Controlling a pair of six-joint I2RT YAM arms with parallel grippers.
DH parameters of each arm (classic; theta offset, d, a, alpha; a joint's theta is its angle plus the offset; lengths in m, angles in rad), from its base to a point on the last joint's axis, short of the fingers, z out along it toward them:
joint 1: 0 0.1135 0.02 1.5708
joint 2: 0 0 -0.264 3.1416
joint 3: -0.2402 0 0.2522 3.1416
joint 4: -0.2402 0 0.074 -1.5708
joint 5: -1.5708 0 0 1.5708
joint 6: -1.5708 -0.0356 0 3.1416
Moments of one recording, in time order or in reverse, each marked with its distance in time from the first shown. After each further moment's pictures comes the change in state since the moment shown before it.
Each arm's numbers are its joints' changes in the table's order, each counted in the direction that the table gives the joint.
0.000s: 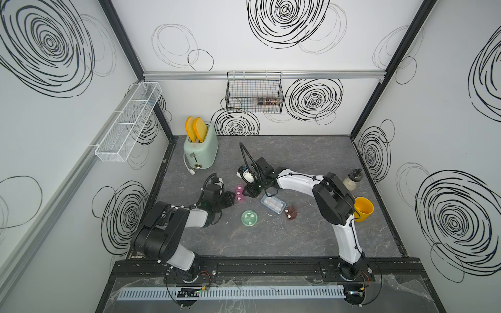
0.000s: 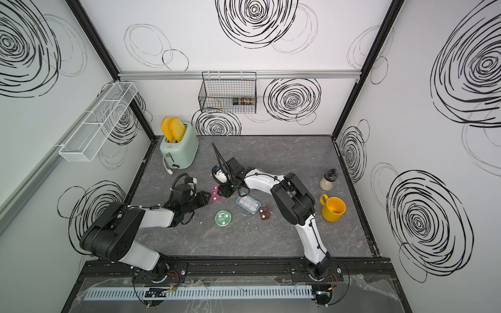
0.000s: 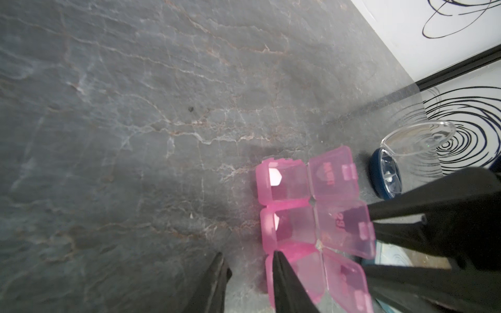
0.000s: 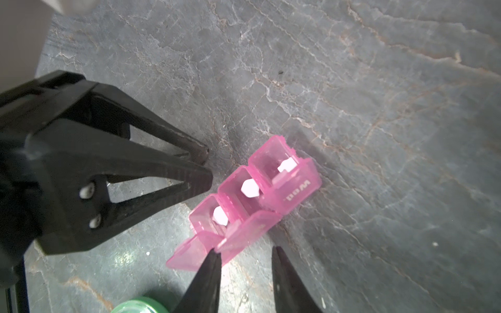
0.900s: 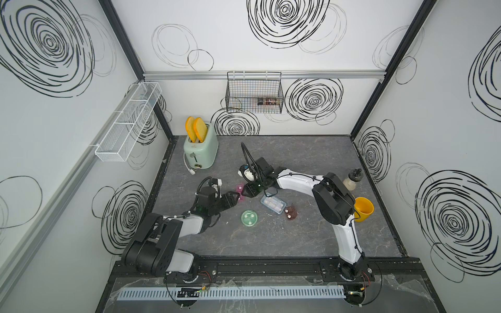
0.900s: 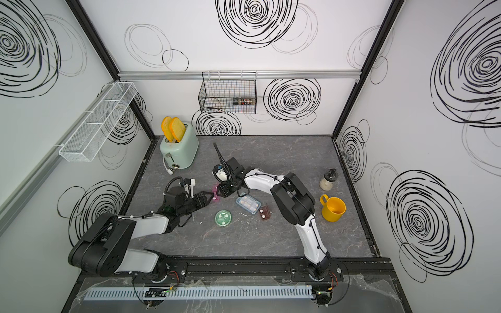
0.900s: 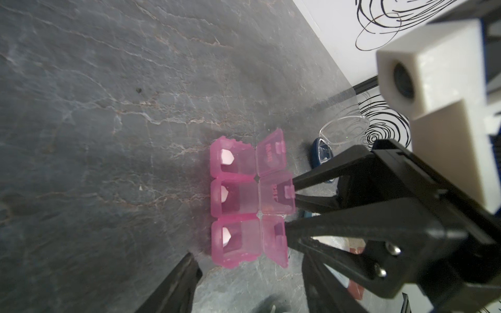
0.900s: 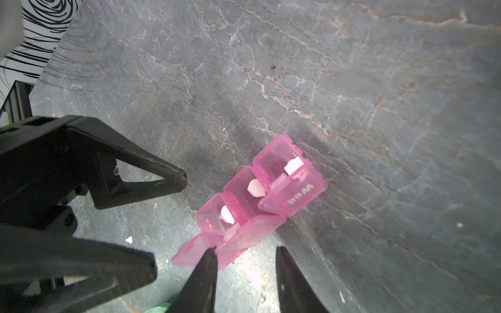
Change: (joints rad) left arm 0.033 0.119 0.072 0.053 -0.169 0.066; right arm 0.001 -0.001 -0.001 0.002 0.023 -0.136
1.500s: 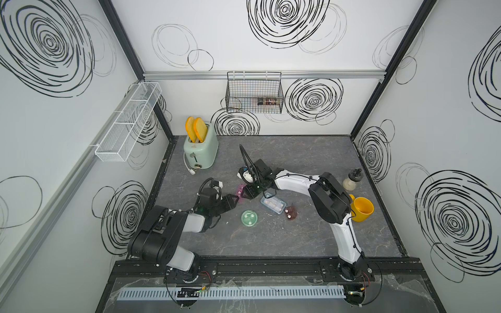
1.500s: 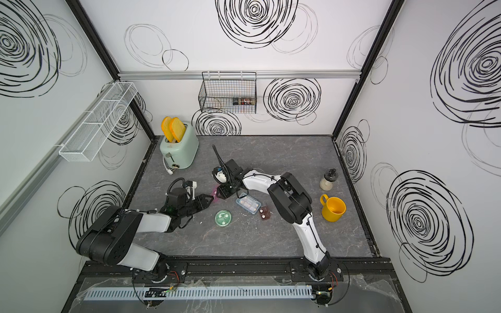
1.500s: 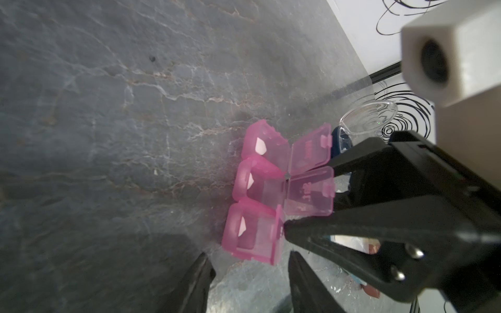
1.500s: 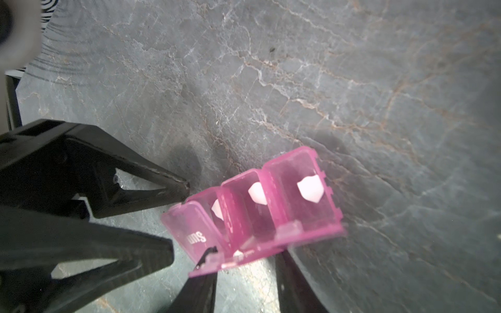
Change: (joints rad) left arm 0.000 -0.098 0.001 0.036 -0.002 -0.010; right arm 0.005 -0.041 -0.013 0.000 0.002 -0.003
